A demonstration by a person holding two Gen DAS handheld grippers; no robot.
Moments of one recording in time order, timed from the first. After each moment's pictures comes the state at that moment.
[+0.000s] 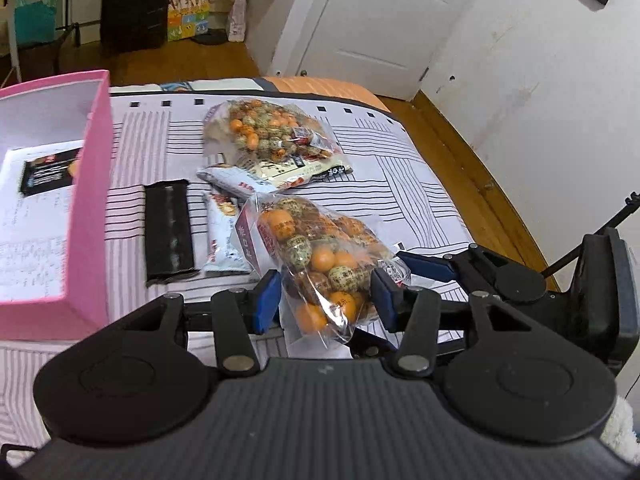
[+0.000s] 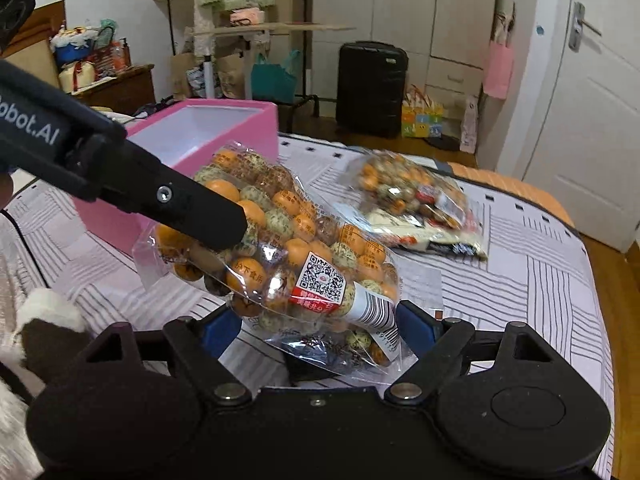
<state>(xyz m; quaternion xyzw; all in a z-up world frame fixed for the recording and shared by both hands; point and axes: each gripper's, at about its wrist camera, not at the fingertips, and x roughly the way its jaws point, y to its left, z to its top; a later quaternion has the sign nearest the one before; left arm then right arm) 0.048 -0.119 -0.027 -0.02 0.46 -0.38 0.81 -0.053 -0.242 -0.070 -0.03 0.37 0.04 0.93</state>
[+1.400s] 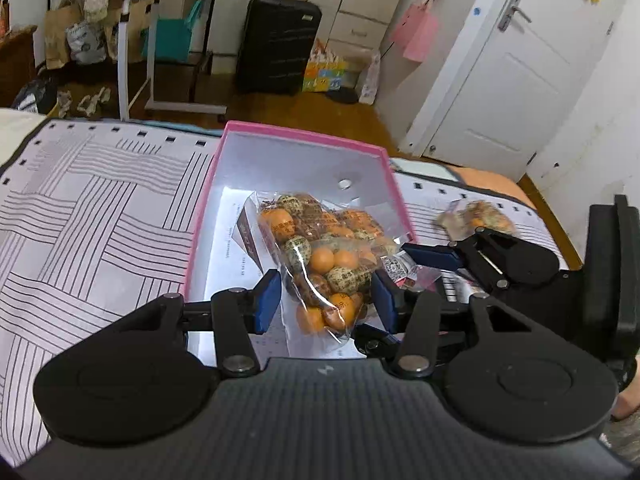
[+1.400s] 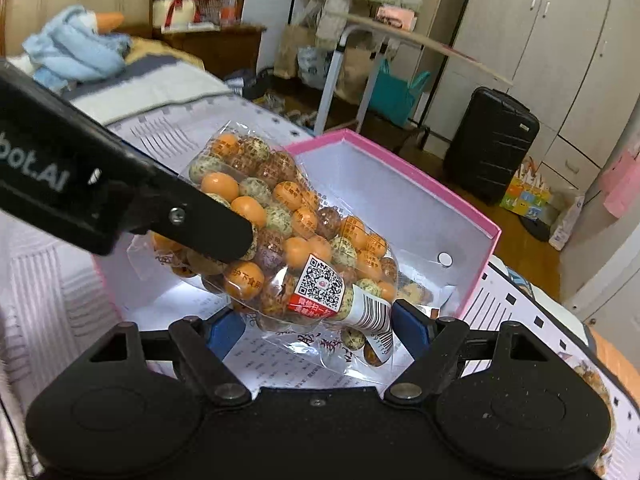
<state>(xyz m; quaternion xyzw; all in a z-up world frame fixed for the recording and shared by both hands) 0.174 0.103 -0.033 -0.06 0.41 -0.23 0.88 0.149 -0.041 -0.082 -0.17 0.38 0.16 0.89</state>
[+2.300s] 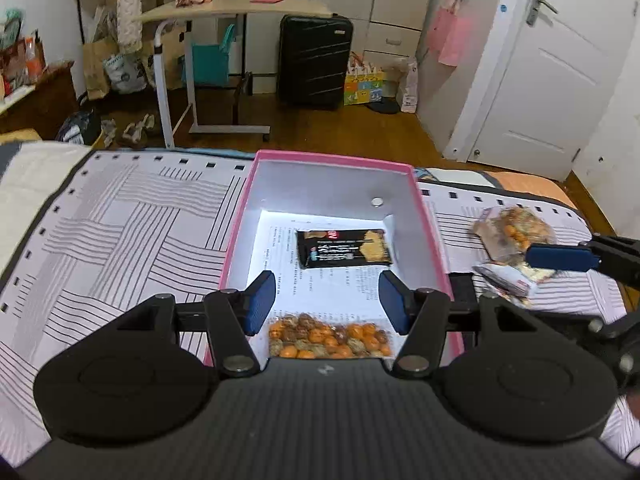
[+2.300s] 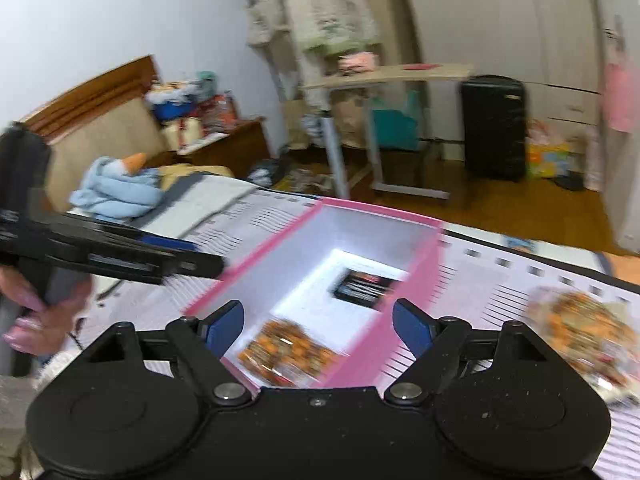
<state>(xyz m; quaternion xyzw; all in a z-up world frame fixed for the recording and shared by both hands) 0.148 0.076 0.005 0.00 0.39 -0.16 0.91 0.053 -0.182 0.019 0.06 0.34 0.19 0.92</state>
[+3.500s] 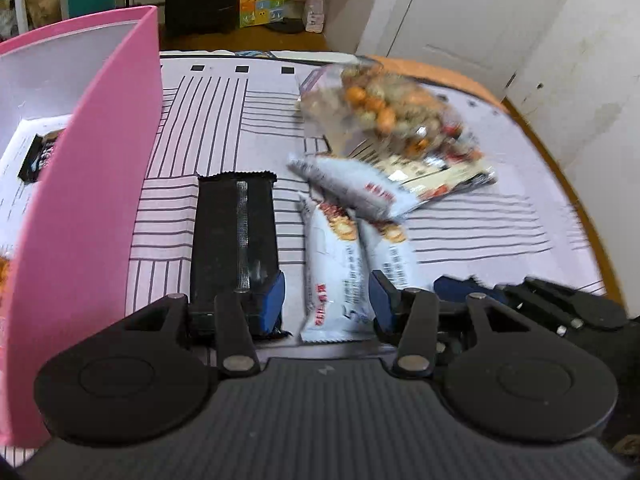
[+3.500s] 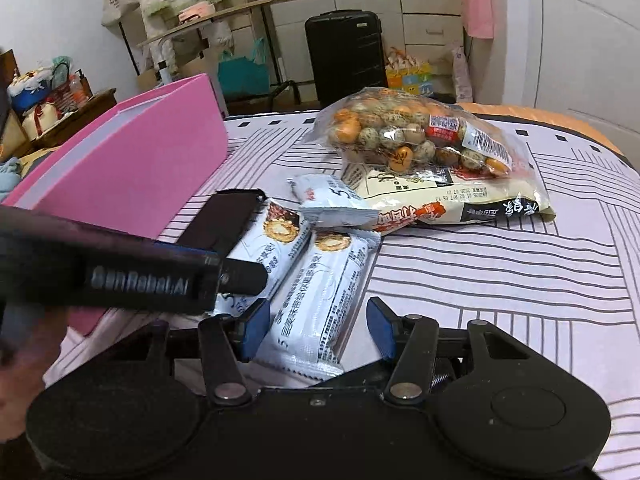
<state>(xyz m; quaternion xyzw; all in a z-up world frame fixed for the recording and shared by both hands) 0.141 -0.153 -0.150 0.01 0.46 -0.27 0.85 0.045 -0.274 -0.163 0.08 0.38 0.02 0.92</state>
